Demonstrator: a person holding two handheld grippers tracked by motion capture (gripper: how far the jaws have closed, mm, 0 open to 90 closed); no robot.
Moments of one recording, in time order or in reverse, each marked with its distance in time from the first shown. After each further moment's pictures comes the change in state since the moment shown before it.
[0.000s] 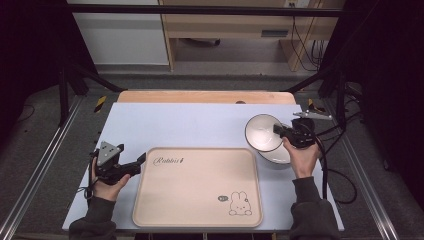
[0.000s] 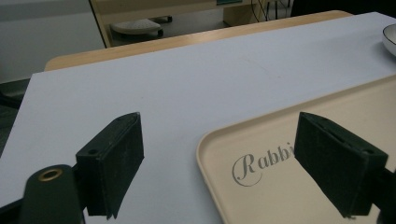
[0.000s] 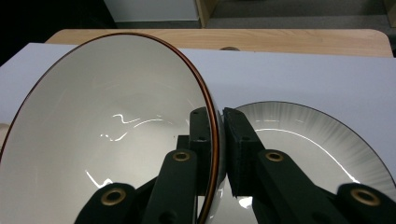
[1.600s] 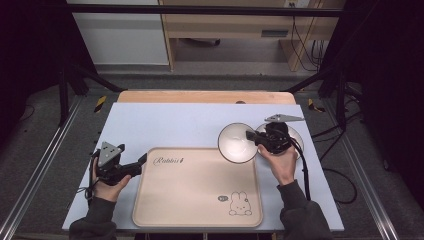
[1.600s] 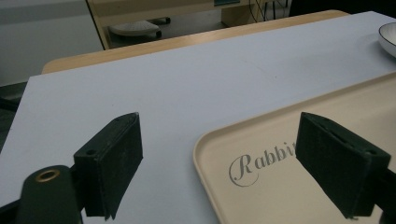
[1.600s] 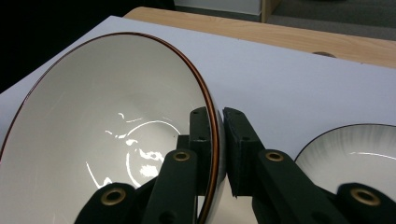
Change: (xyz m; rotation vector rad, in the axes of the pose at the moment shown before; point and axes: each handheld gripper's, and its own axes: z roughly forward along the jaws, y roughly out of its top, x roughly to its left) left arm -0.003 0.000 0.000 -0.004 -0.006 0.012; right arm 0.069 -0.003 0.010 0.043 0.199 -0.153
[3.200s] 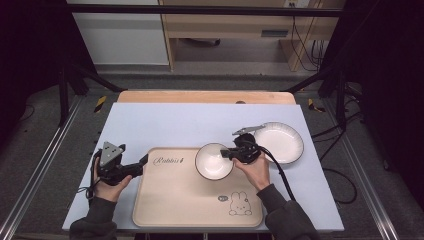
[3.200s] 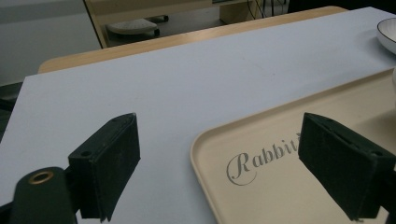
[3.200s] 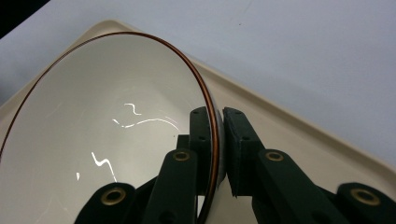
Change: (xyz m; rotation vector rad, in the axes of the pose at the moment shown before) left arm -0.002 0.000 0.002 0.014 -0.006 0.010; right arm 0.034 -0.031 0.075 0.218 0.136 -0.026
